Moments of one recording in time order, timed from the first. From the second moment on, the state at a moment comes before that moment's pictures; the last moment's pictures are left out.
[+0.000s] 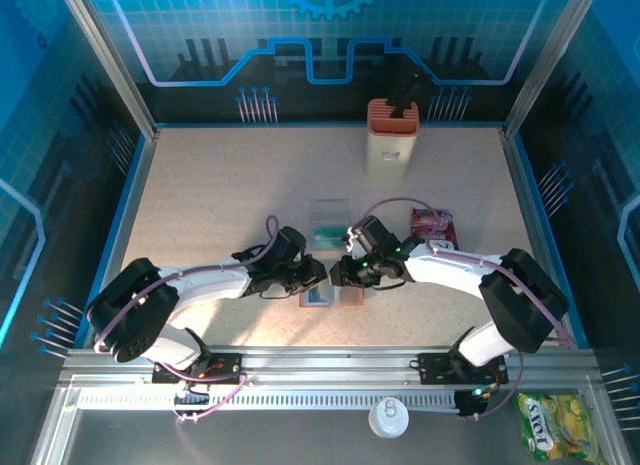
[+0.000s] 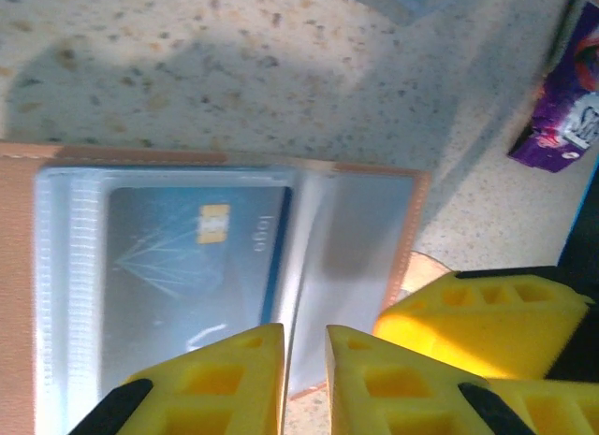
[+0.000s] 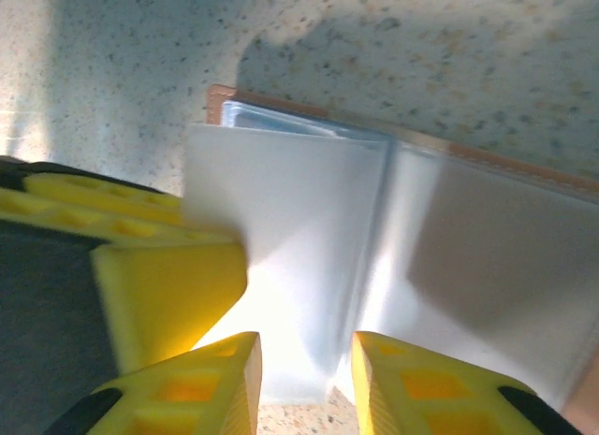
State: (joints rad) left arm -0.73 1.46 0.64 -0.03 0.30 -1.19; right arm 0.72 1.50 0.77 -0.30 -0.41 0.71
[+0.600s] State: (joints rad) left arm -0.80 1.60 0.76 -0.02 0.33 -1.19; right arm 0.65 1.33 0.77 -0.44 -0.33 0.66
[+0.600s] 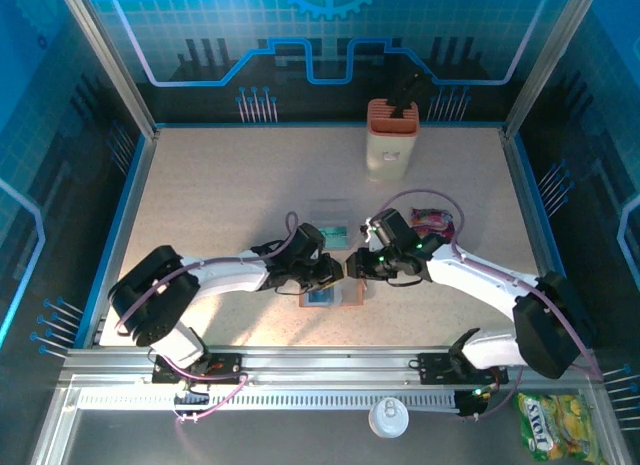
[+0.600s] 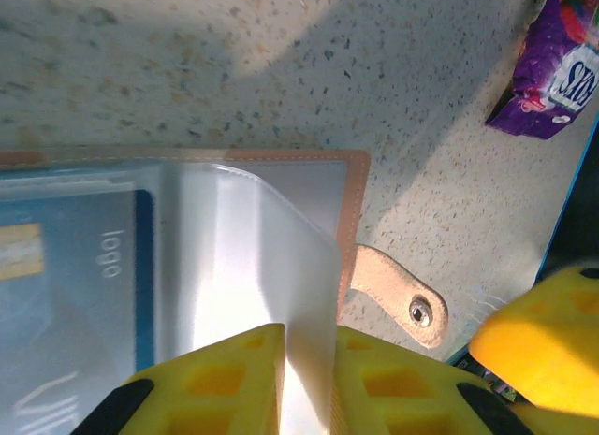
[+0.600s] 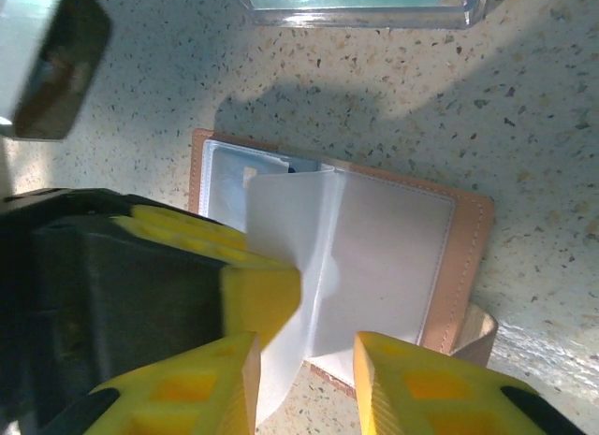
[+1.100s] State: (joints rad) left arm -0.83 1.71 0.85 0.00 0.35 -1.19; right arm 0.62 1.25 0.75 -0.50 -0.31 0.65
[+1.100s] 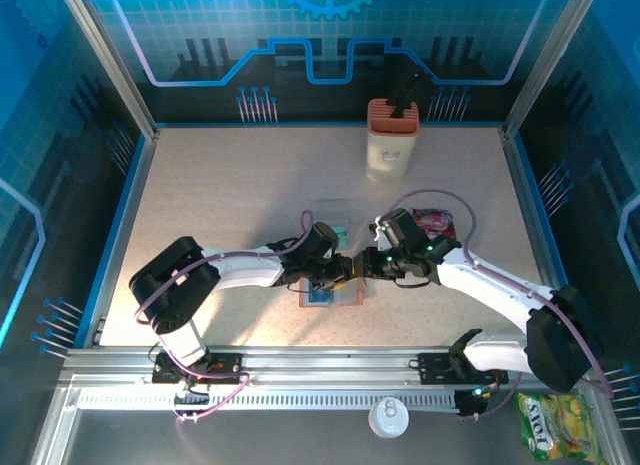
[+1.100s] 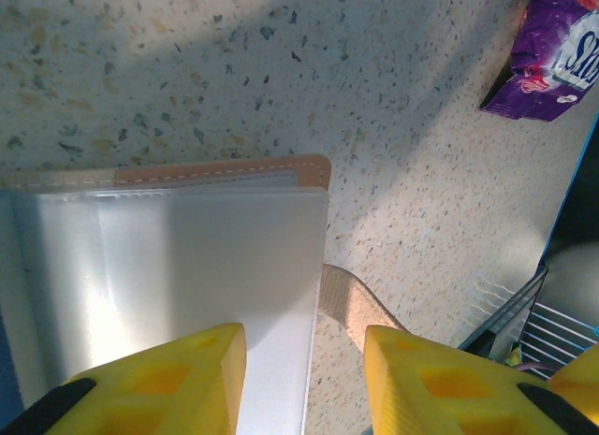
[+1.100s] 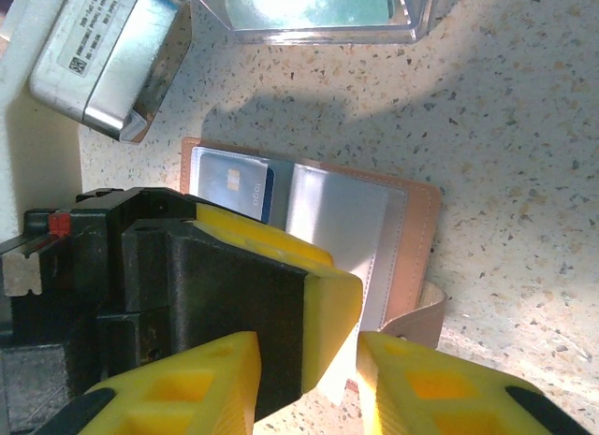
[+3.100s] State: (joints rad) left arm -0.90 1.67 0.80 -0.03 0.36 -1.24; right arm 0.53 1.05 0.69 -0.51 -0.23 0.67
